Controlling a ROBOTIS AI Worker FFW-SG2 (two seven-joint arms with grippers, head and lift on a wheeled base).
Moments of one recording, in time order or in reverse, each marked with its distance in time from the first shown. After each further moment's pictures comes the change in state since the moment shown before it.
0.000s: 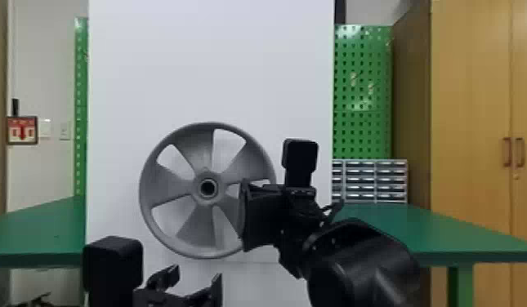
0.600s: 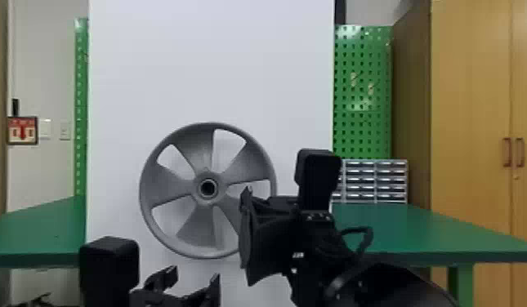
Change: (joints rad) left arm 0.003 0.002 0.010 -0.002 0.015 0.002 0.000; right arm 0.250 0.000 -0.059 -0.362 0.140 0.075 0.058
